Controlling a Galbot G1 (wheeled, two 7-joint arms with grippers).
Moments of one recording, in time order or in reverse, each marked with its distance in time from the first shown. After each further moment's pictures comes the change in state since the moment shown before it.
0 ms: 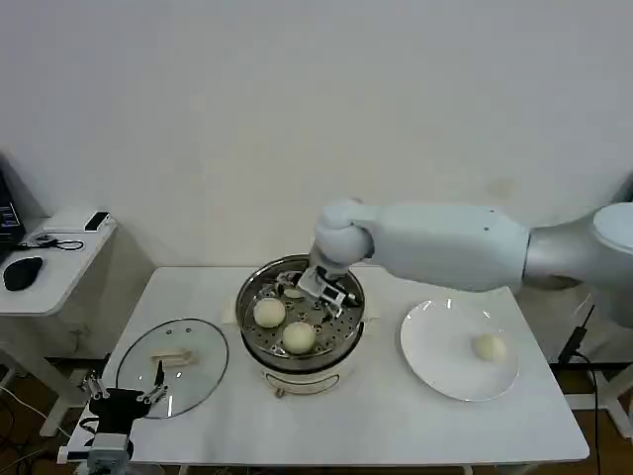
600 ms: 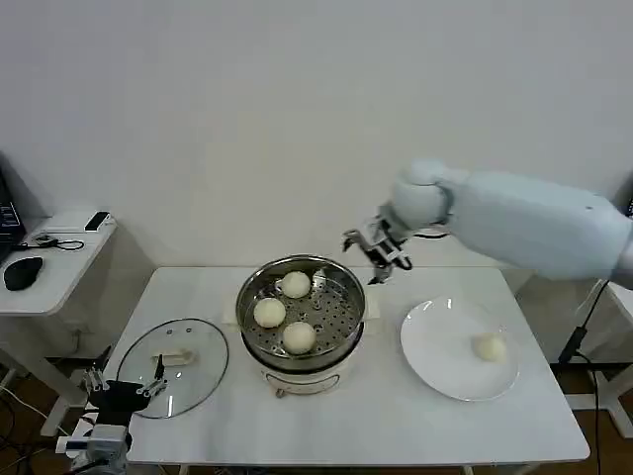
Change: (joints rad) left arm -0.029 0.044 -0.003 0.013 -0.024 0.013 0.010; right arm 0.041 -0.288 0.047 0.021 0.071 -0.224 -0.021
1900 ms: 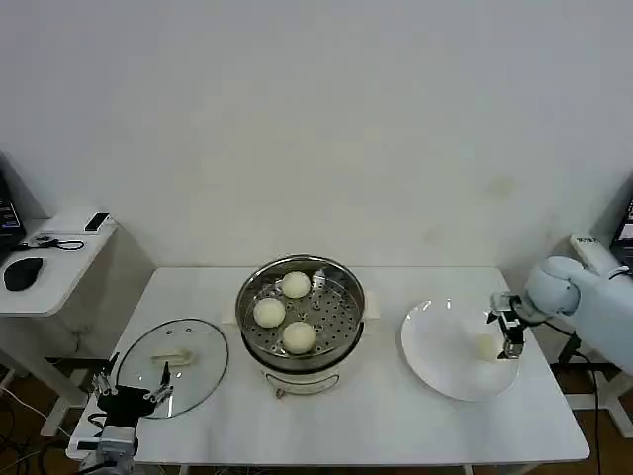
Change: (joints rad) left arm -0.003 0.005 0.026 0.032 0.020 0.011 0.004; right arm -0.588 -0.365 0.377 -0.164 -0.241 -0.077 -0.052
